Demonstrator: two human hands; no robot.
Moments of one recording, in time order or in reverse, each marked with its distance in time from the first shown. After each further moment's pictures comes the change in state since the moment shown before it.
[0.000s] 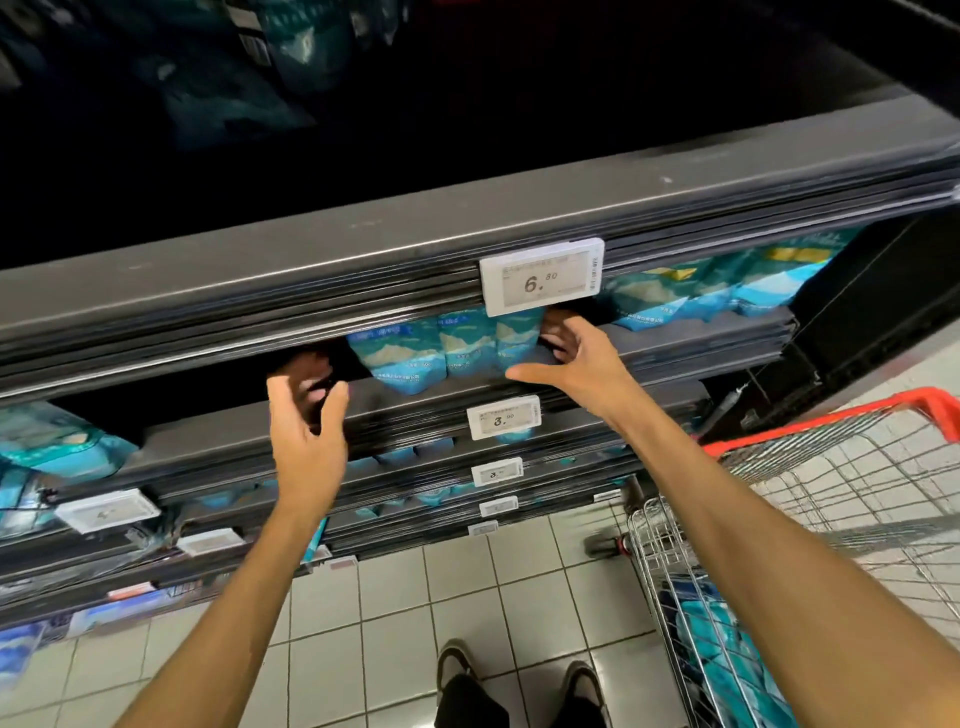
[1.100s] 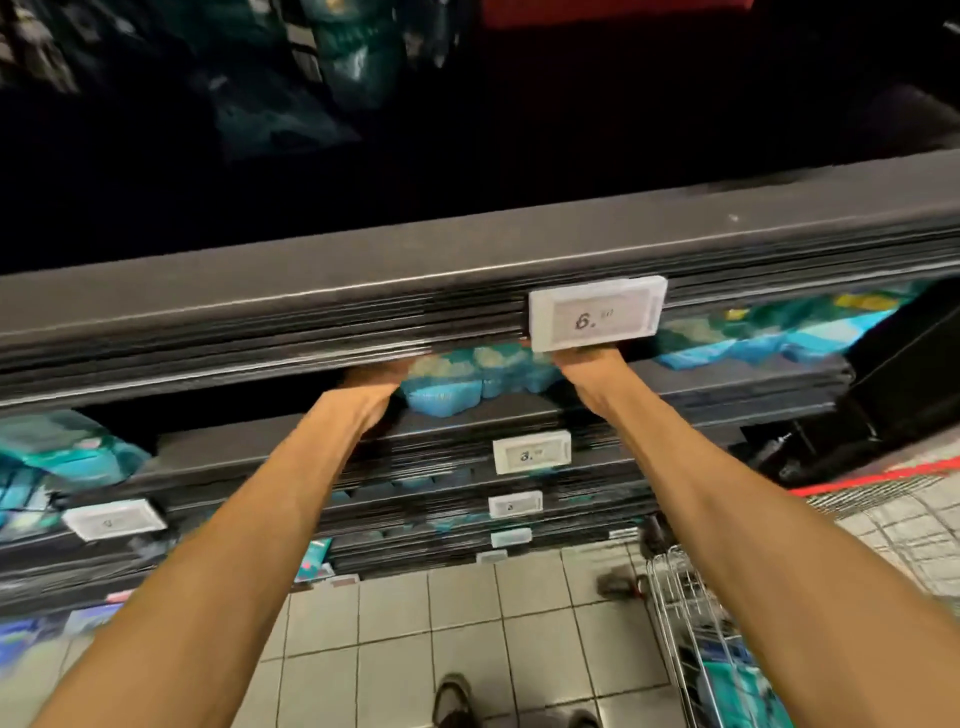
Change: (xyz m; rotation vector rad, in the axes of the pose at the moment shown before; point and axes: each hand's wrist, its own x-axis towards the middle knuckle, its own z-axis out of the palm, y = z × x) left_hand 0.088 0.007 0.056 -0.017 -0.331 -0.701; right_hand 0.053 -0.018 0.038 0.241 0.151 0.067
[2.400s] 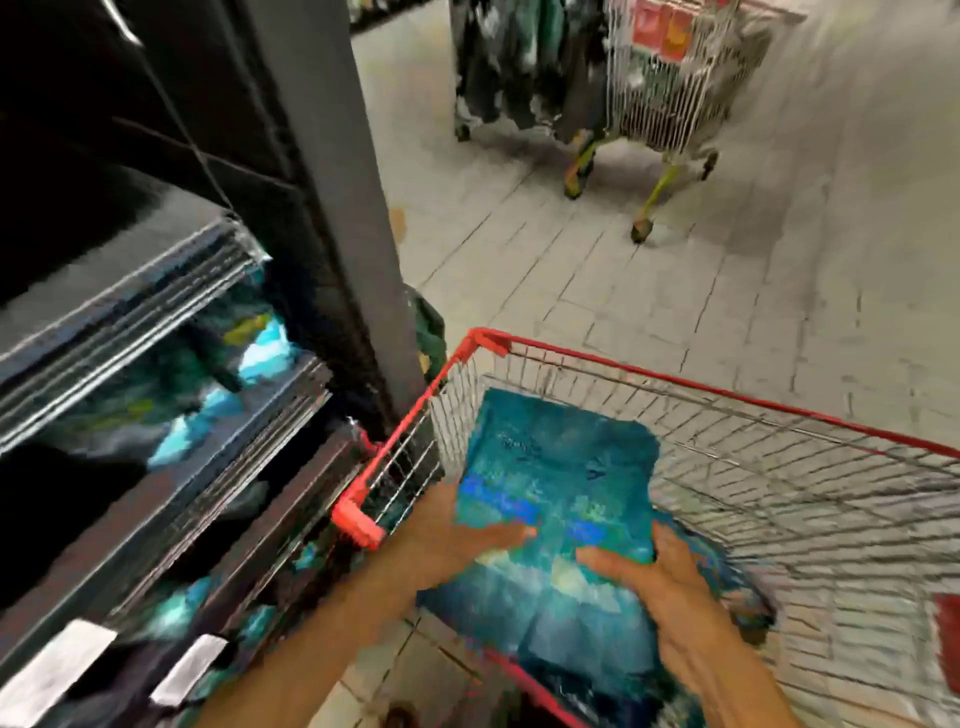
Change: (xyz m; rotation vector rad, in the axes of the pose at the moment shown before) left_hand -0.276 -0.039 0.396 0.514 -1.143 0.233; right_hand -0.398 0.051 -0.341 0.431 0.817 0.236
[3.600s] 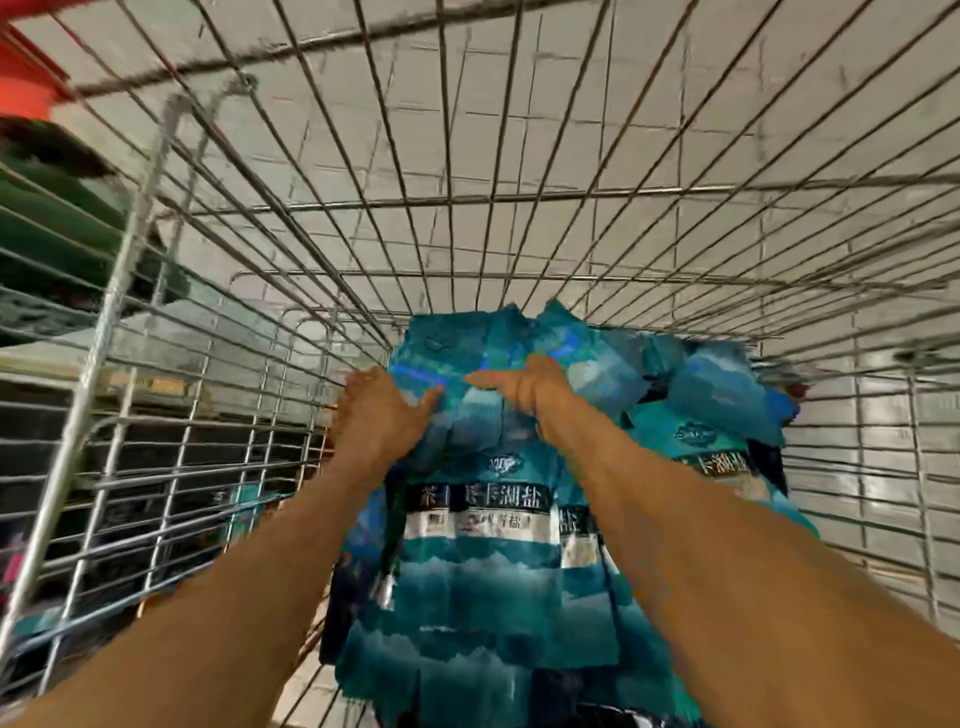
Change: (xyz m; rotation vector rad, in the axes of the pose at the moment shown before) left_hand 0.418 -0.311 0.099 1.135 0.160 -0.225; right_hand 0.427 0.269 -0.129 -0.021 0.242 0.414
